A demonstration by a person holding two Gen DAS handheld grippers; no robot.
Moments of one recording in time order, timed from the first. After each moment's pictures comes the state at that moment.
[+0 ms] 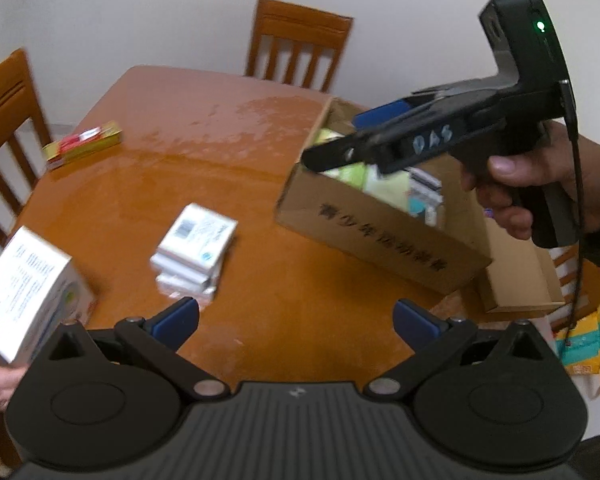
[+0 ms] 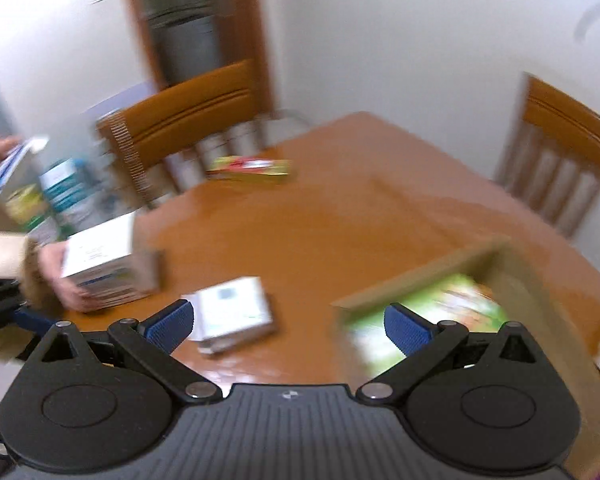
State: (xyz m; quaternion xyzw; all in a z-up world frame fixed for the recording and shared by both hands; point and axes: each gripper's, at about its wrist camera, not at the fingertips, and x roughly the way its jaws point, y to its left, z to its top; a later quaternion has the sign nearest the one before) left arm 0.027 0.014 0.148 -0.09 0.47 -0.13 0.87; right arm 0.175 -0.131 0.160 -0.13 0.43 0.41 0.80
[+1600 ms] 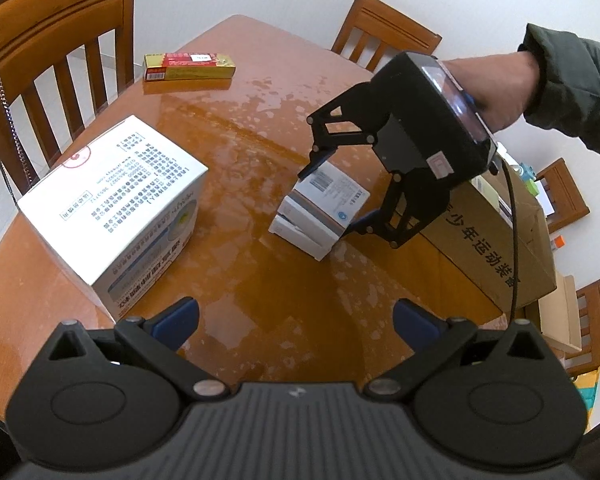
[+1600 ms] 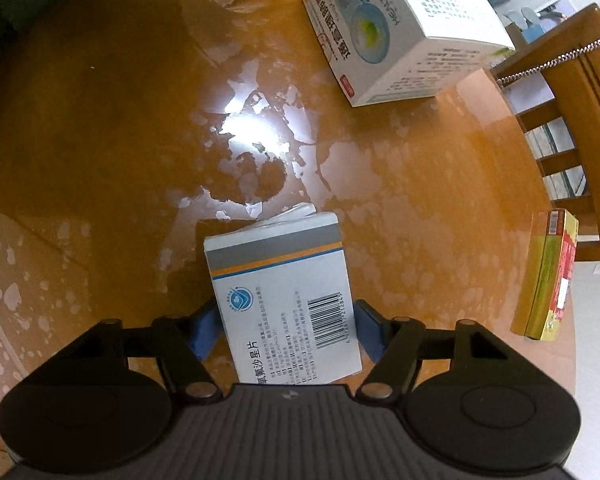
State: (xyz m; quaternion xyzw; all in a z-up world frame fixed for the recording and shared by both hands) left arm 0.018 0.116 0.083 -0.19 0.49 -0.07 0.85; right arm 0.145 0.036 0.017 -0.66 0.21 0.65 0.32
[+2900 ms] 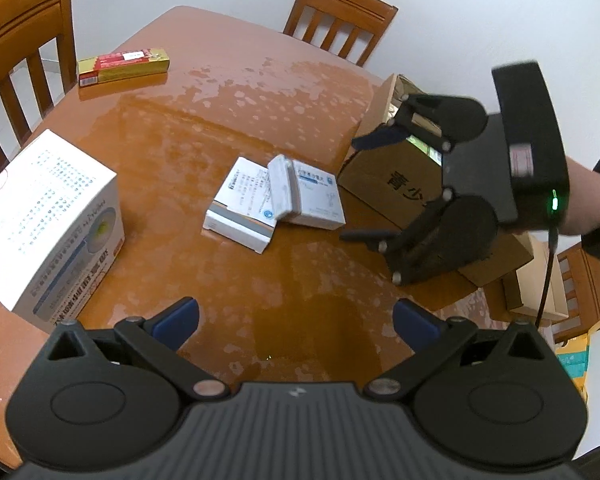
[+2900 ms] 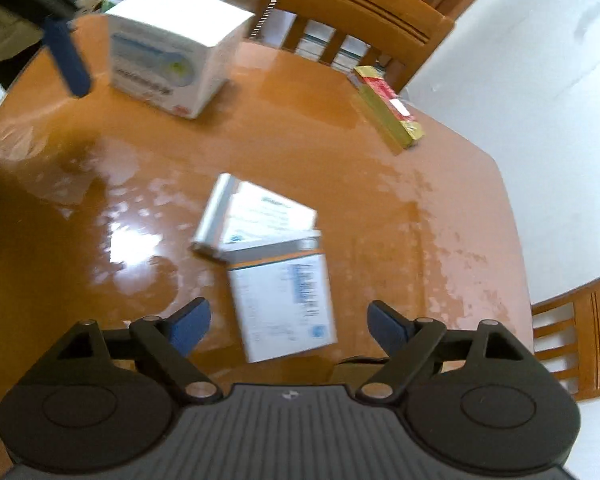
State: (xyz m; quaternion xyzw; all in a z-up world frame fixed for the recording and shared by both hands) left arm 0.035 0.074 0.081 -0.15 0.50 -0.13 0.84; right arm 0.122 -0.056 0.060 -0.48 0.31 0.49 0.66
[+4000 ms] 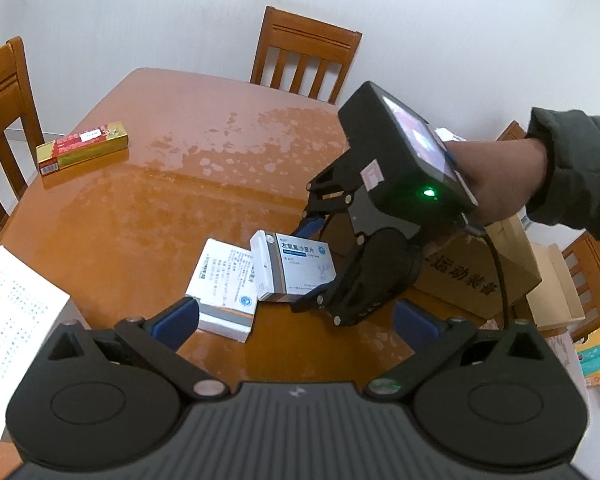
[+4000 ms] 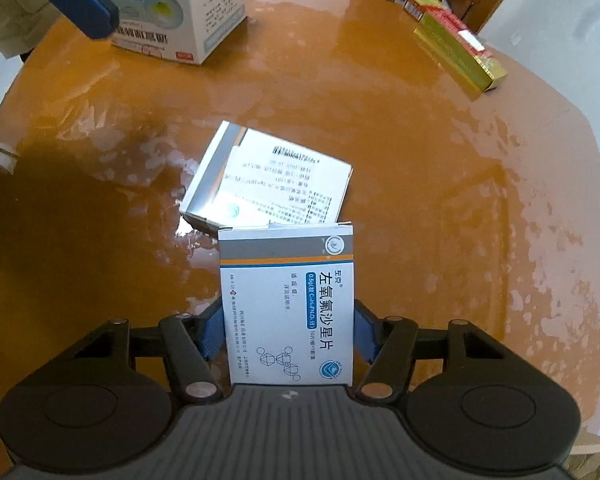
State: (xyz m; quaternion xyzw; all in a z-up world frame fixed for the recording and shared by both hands) left arm 0.079 0.047 0.091 -0.10 0.43 -0.16 0.88; right arm 0.185 -0.040 0.024 -0.44 0.42 0.54 0.57
